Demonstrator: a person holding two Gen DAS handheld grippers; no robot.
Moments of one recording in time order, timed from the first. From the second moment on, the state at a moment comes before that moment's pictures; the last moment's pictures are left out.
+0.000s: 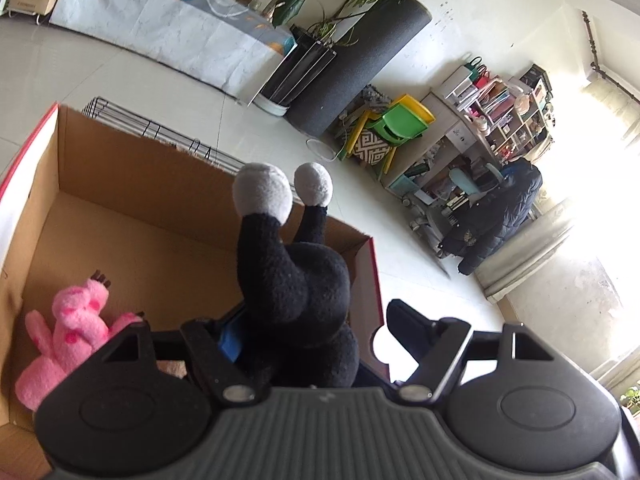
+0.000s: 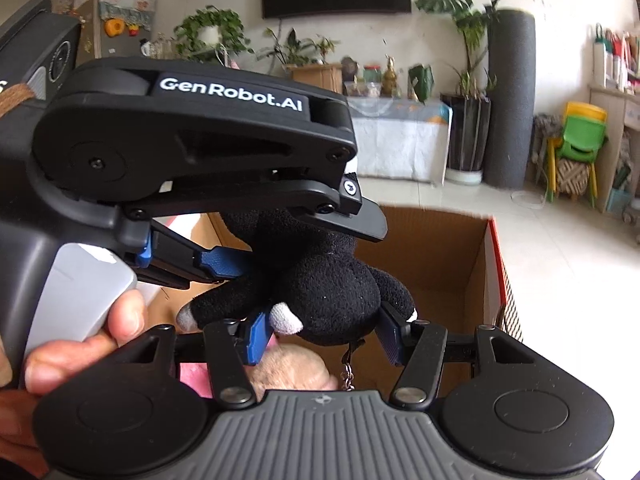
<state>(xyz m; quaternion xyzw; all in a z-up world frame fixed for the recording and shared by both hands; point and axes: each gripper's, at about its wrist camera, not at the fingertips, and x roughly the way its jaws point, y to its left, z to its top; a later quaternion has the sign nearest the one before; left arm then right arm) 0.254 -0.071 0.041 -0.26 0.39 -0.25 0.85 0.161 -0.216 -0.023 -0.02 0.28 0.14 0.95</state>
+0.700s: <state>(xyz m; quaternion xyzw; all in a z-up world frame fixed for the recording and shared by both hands) 0.243 -0.053 0.025 -0.24 0.43 -0.19 0.85 0.174 -0.244 -0.033 0.09 0.34 0.05 0.93</state>
